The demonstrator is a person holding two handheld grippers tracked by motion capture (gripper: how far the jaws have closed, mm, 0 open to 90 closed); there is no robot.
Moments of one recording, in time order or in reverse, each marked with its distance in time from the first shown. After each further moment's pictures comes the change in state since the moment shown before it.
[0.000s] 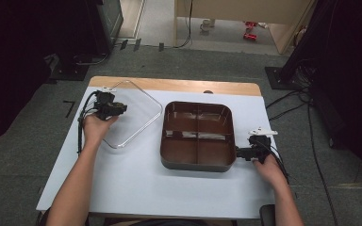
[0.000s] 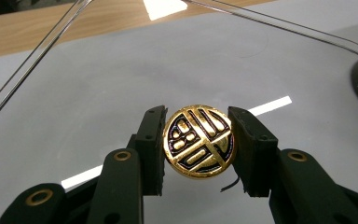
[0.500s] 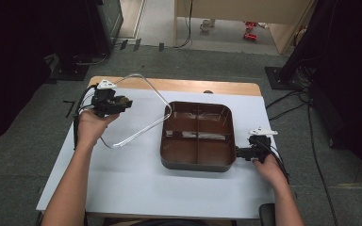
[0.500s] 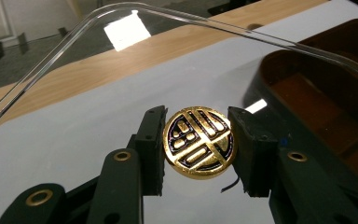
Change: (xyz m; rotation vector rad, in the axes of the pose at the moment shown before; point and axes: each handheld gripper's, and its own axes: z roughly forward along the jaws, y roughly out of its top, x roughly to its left) left arm -0.042 0.027 -0.061 -0.110 -0.148 0.138; right arm 0.000 0.000 0.000 0.001 0.001 0.000
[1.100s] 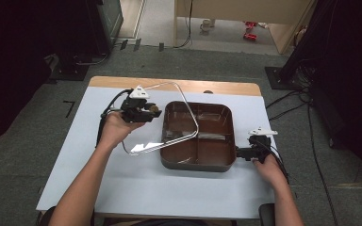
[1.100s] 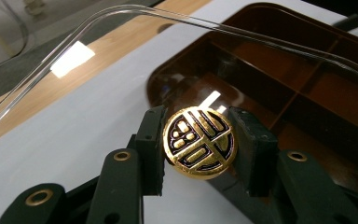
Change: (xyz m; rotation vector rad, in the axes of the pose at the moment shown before) left arm -0.074 0.014 0.035 0.019 -0.197 0.221; right arm 0.000 0.000 0.000 -0.001 -0.001 0.001
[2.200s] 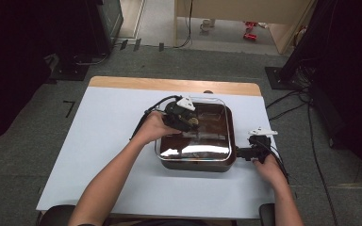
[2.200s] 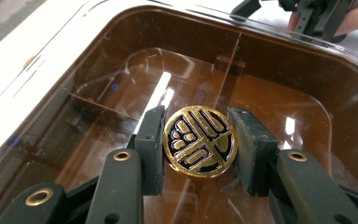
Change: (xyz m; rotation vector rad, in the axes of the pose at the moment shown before) left arm -0.063 0.042 0.088 0.086 -0.289 0.229; right arm 0.000 0.000 0.000 0.000 0.000 -0.001
